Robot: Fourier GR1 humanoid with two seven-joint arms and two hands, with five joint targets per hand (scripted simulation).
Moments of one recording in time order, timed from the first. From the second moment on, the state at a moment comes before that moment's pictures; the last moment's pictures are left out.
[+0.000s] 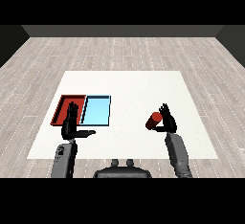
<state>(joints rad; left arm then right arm) 0.04 0.05 0.06 -1.66 0.08 -0.04 -0.34 -0.21 -0.11 -0.19 -1.03 -0.22 0.30 -0.43</state>
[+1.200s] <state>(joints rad) 0.05 0.04 0.06 -1.65 0.08 -0.04 -0.37 -0.28 -0.11 -0.16 -0.94 -0.24 0.27 -0.45</state>
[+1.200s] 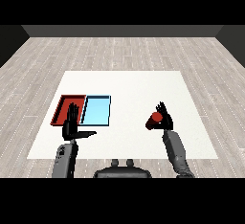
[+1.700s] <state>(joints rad) 0.03 0.03 0.06 -1.64 0.07 -0.02 -0.37 -0.33 -0.10 -0.15 -0.89 -0.22 0.24 -0.44</state>
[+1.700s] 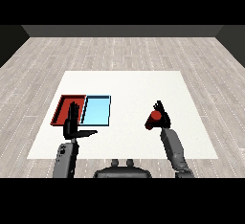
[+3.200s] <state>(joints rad) 0.04 0.04 0.04 -1.63 0.04 -0.05 -0.37 -0.27 -0.09 -0.08 -1.12 -0.12 0.07 -0.42</state>
